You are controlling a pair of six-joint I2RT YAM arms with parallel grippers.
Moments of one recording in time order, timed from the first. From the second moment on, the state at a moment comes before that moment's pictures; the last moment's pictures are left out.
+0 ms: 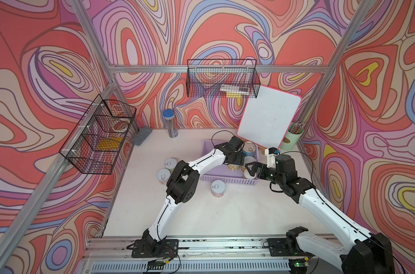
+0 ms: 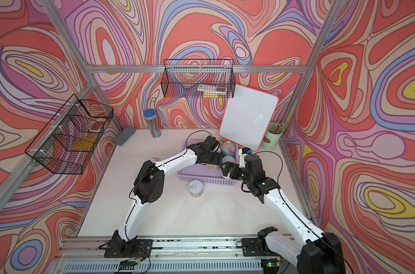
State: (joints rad) left arm -0.74 2.32 1.98 -0.61 -0.03 -0.49; right arm 0.31 1.07 0.73 -0.26 -0.21 0.51
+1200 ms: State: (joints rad) left arm -0.74 2.18 1.81 -0.57 -0.03 -0.50; right arm 0.31 1.10 0.73 -0.23 -0.25 0.51
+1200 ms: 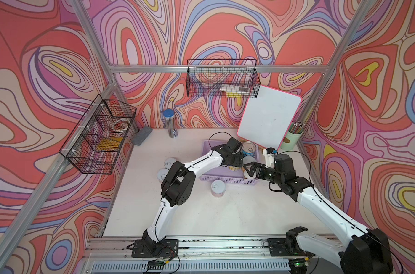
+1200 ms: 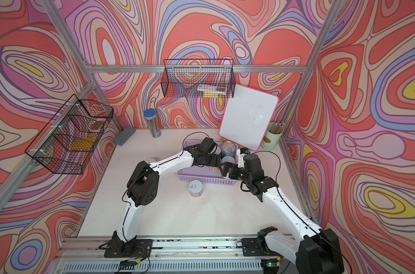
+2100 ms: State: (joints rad) left arm -0.64 1.42 1.08 -0.51 -0.06 -0.54; right arm 0.62 1.35 0.87 -0.19 -0.17 0.52
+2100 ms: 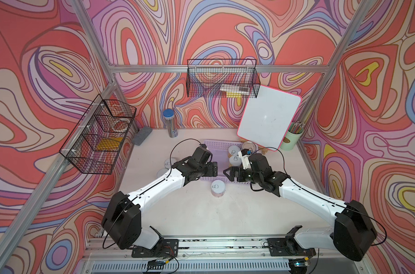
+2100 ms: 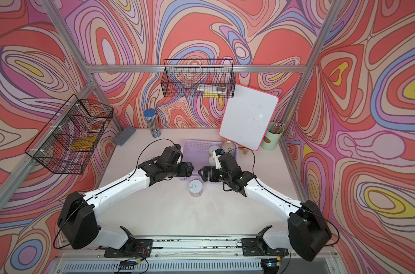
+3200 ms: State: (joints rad) left arm -0.36 1.07 0.70 -0.48 0.30 -0.60; right arm 0.90 1.67 1.26 -0.58 0.13 0.62
